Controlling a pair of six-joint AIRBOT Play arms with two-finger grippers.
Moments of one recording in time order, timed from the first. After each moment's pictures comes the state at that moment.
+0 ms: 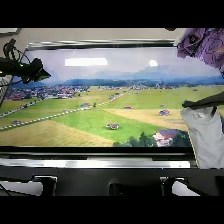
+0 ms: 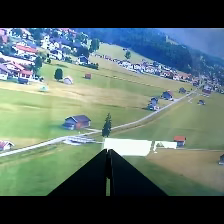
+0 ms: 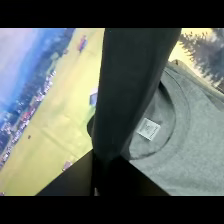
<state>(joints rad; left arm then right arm) 0.16 -1.62 1.84 1.01 -1.35 -1.69 -0.48 -1.31 1.79 -1.62 1.45 2.16</state>
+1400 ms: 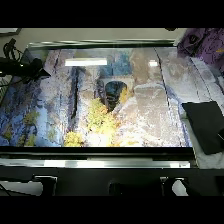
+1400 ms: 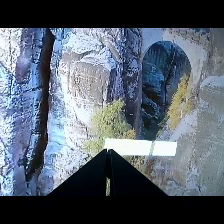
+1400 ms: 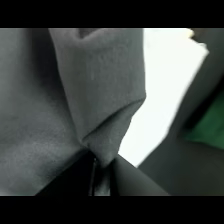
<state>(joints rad) 0.16 -1.62 1.84 1.01 -1.35 -1.68 -0.67 -1.03 0.98 -1.84 1.45 2.03</state>
